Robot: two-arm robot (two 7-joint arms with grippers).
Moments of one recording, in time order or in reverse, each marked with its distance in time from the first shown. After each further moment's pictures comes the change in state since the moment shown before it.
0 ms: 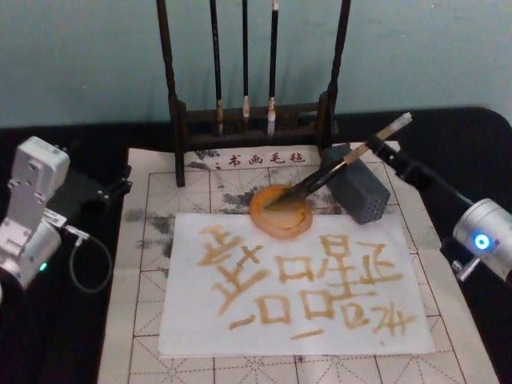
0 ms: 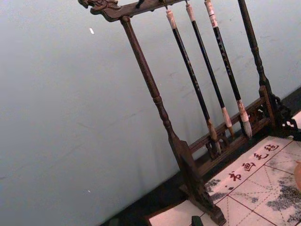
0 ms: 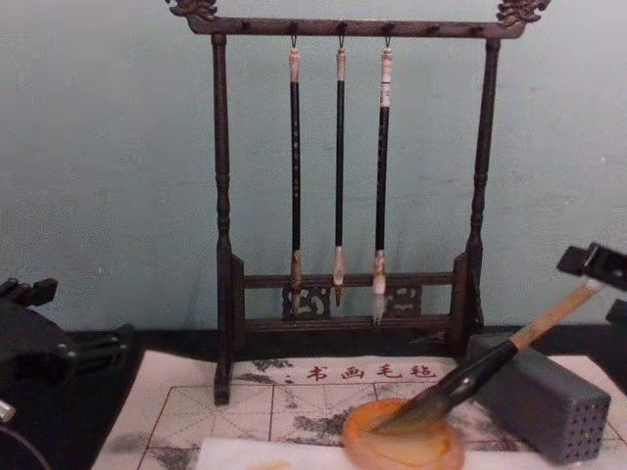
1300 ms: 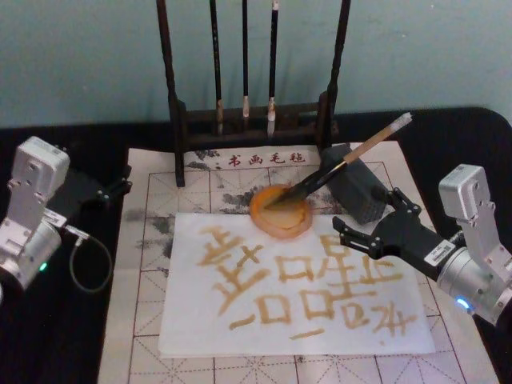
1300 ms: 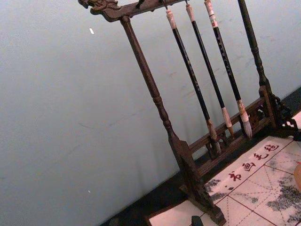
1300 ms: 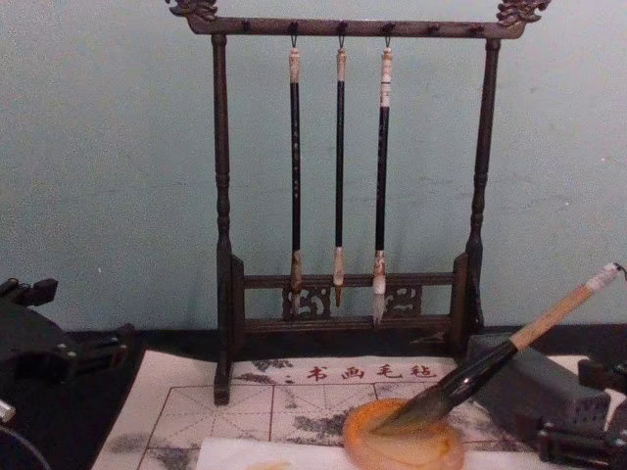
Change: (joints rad) left arm 0.000 0.000 0.000 0.000 0.000 0.000 0.000; right arm 0.006 0.082 -0.176 0.055 -0.771 -0.218 0.057
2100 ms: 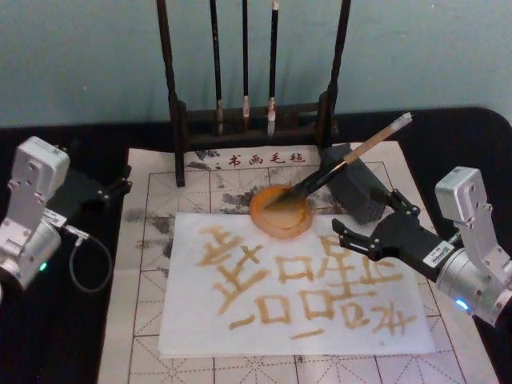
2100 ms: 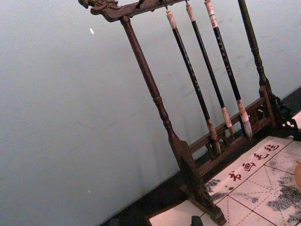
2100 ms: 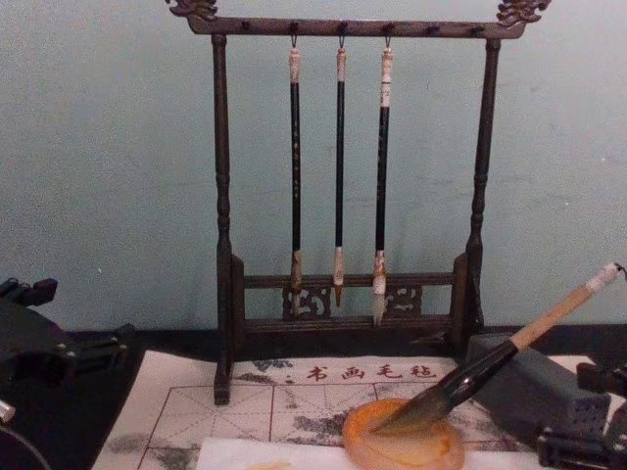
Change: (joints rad) left arm 0.000 0.000 0.000 0.000 0.000 0.000 0.000; right arm 0.000 -0.005 0.002 0.006 -0.021 0.003 0.001
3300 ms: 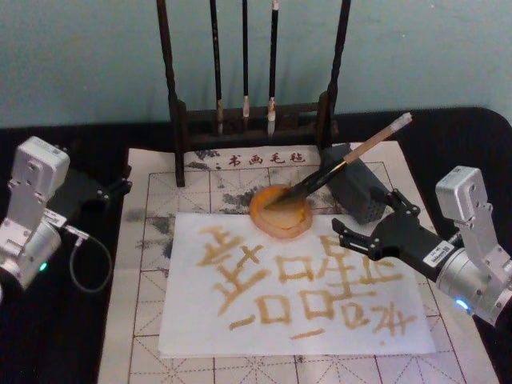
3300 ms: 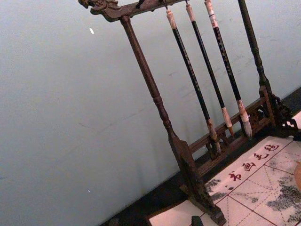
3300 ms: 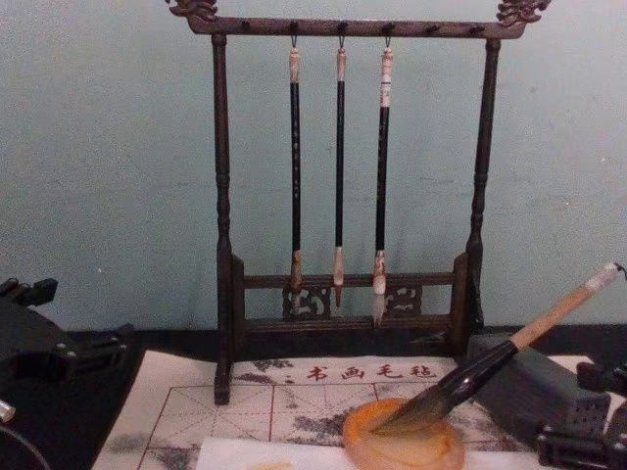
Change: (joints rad) left arm 0.000 0.000 0.000 0.000 0.000 0.000 0.000; right arm 0.000 0.001 0.000 -0.002 0.004 0.000 0.000
